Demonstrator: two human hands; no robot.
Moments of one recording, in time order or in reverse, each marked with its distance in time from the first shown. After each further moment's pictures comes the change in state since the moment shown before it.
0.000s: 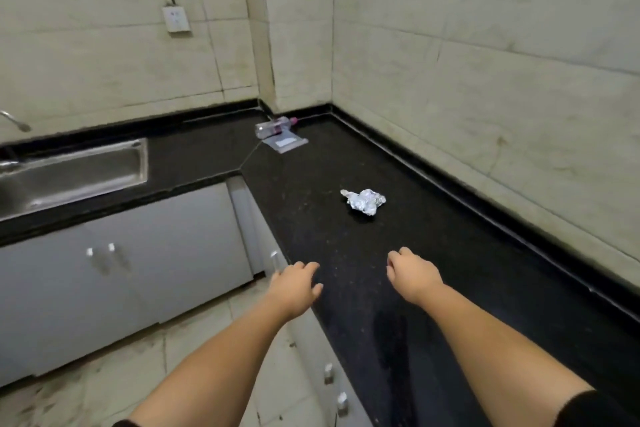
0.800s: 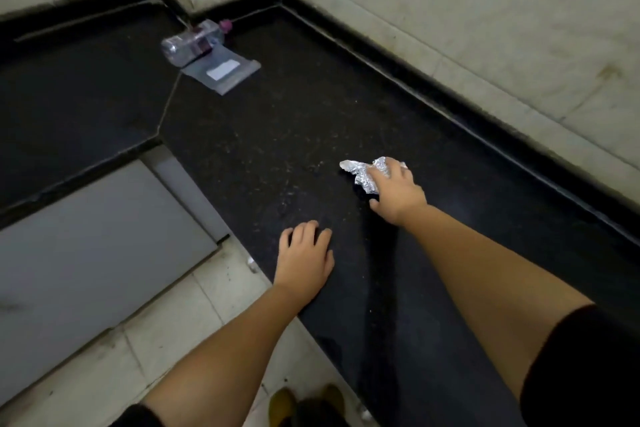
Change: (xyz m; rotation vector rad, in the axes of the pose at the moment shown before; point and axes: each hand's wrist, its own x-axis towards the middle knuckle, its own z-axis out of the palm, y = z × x) left_hand 0.239 -0.068 0.038 0.153 0.196 0.355; right_hand 0.268 -0.028 0.020 0.108 -0.086 0.265
